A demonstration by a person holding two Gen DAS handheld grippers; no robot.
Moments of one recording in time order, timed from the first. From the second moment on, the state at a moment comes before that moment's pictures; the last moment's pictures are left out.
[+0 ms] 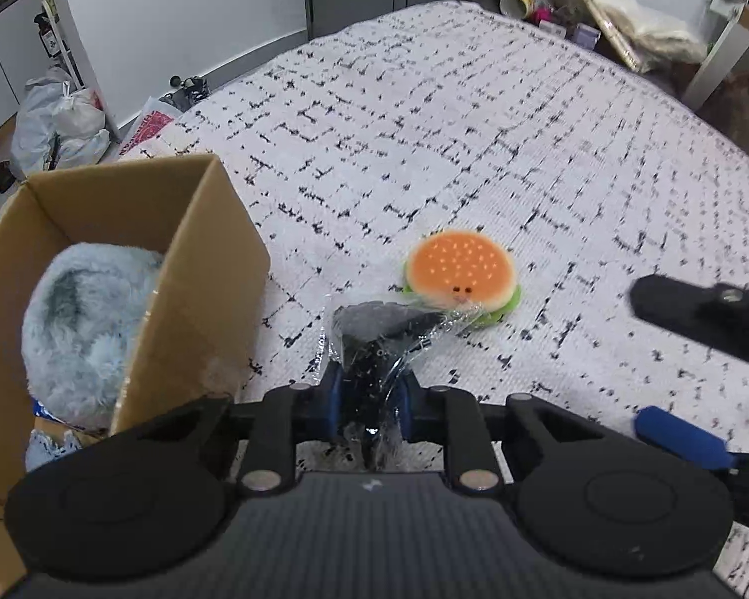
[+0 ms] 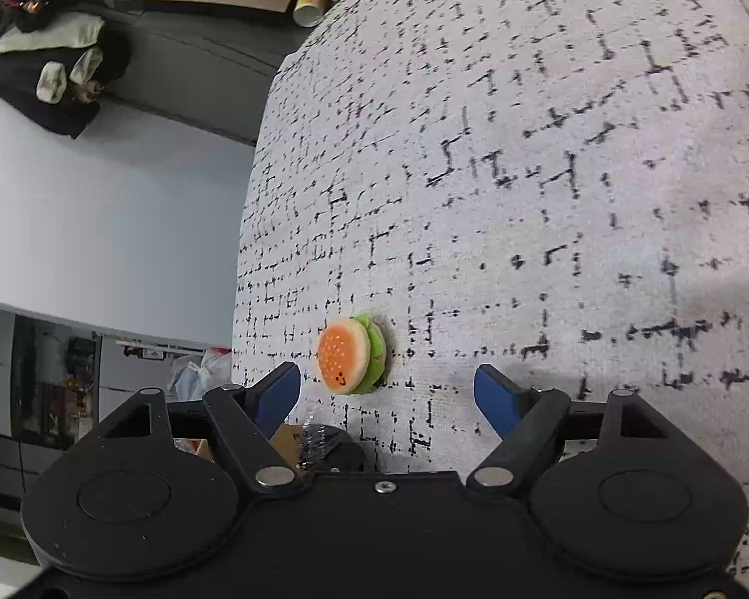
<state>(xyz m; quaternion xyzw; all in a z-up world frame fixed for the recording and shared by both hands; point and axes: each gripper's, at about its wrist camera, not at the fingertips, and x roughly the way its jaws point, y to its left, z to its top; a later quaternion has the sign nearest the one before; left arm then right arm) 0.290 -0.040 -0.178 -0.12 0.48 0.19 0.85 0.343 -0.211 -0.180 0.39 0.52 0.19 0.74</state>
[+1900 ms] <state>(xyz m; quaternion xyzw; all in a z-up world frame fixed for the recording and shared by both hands) 0.274 -0.004 -0.130 -0.22 0.41 0.17 0.87 0.348 -0.173 -0.175 0.38 0.47 0.20 0.77</state>
